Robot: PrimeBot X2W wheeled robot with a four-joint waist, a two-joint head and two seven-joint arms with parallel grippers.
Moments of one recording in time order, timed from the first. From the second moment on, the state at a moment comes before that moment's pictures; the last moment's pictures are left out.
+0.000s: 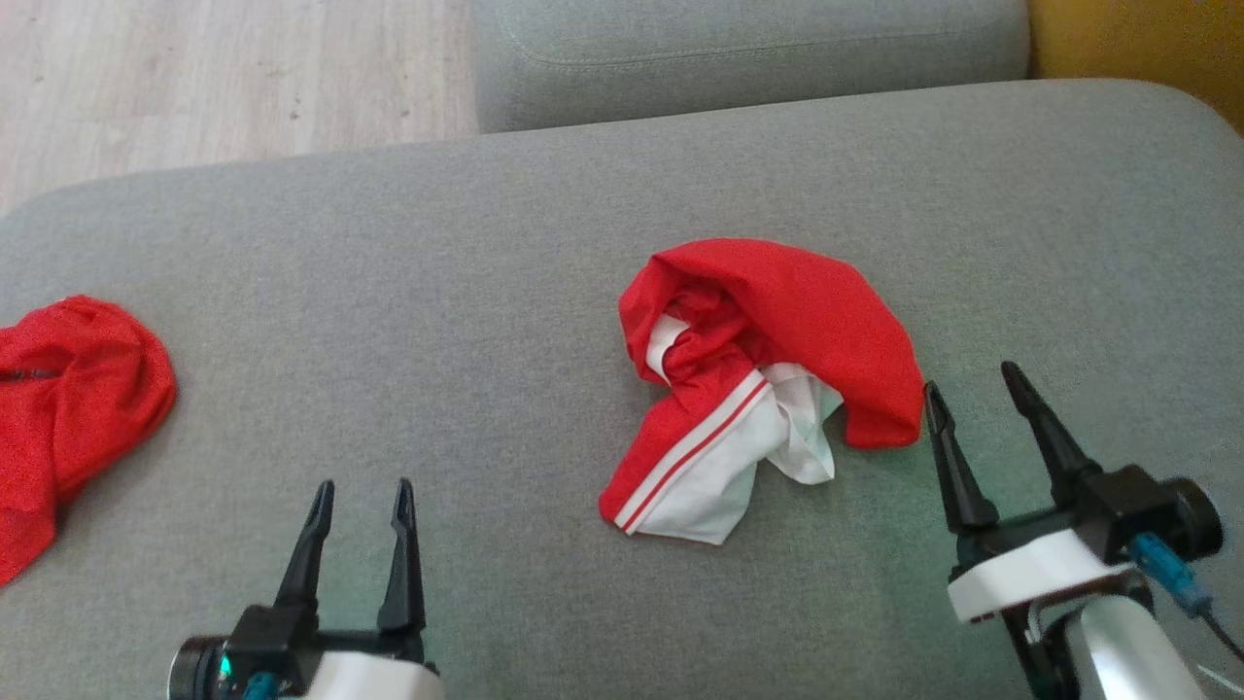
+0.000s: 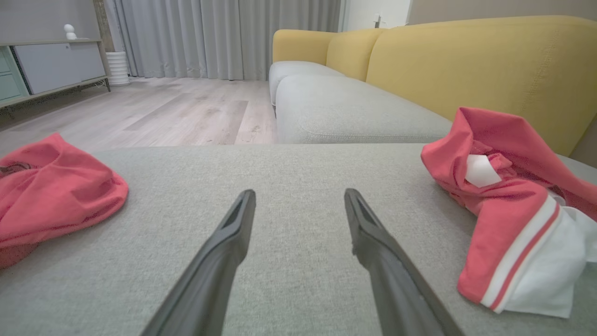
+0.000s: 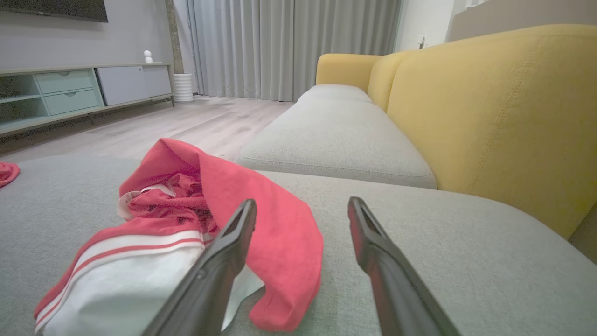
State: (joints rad) left arm 0.04 0.09 -0.19 0.21 -0.19 0.03 -0.25; right arm -0.06 -0.16 0.12 0.23 0.07 0.13 -0.25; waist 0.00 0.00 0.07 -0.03
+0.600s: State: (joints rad) left arm 0.13 0.05 -0.07 0.19 -0.15 -0.03 -0.25; right arm -0.01 -0.14 0.10 0.27 0.07 0.13 -0.25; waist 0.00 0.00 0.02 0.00
